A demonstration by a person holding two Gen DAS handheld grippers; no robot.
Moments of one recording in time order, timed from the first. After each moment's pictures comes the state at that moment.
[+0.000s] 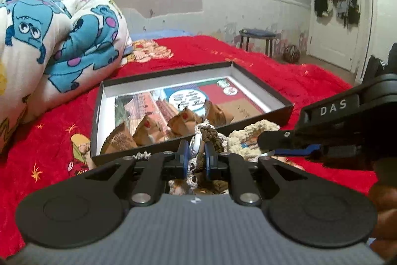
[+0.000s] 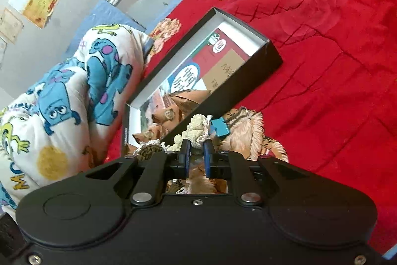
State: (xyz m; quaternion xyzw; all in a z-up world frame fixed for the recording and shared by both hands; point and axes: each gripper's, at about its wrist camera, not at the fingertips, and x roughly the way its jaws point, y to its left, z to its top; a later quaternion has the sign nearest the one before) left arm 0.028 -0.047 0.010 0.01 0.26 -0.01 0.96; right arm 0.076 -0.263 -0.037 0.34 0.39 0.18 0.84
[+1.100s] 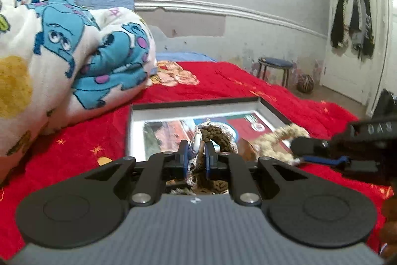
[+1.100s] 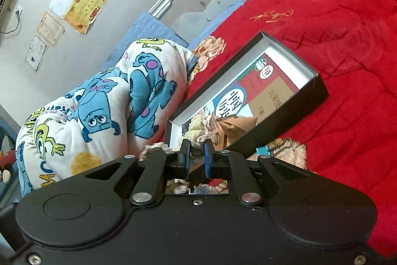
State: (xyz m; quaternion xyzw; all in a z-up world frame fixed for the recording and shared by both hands) left arm 0.034 0.002 0.035 -0.04 0.21 0.03 0.98; right arm 0.081 -0.259 -0.015 0.34 0.31 0.26 0.85
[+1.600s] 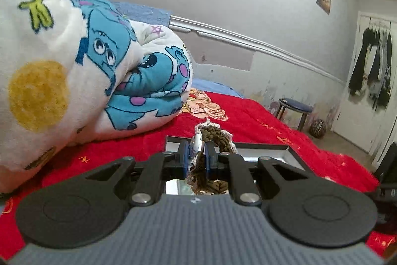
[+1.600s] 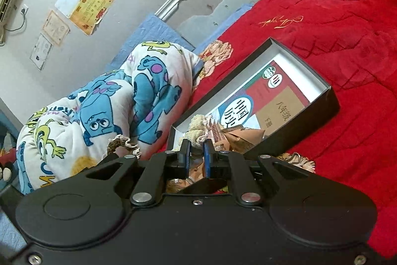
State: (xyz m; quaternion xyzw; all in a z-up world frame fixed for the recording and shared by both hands) left arm 0.047 0.070 0.052 -0.12 0.15 0.07 0.98; right arm 0.097 -0.255 -0.017 0.35 0.30 0.28 0.84
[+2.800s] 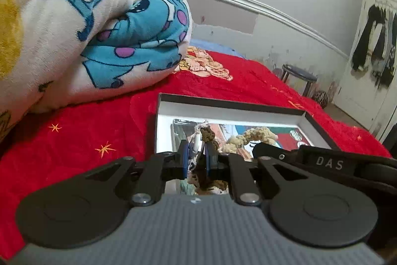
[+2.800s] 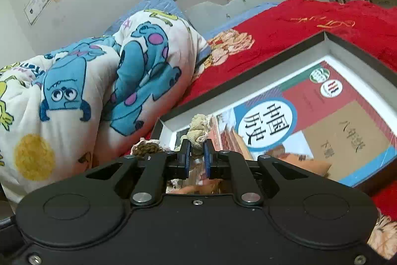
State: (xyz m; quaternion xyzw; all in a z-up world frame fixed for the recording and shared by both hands) left arm 0.106 0.072 -0.003 -0.12 0.23 0.06 0.96; right arm 0.176 -0.128 -0.049 0.23 0.30 0.27 0.89
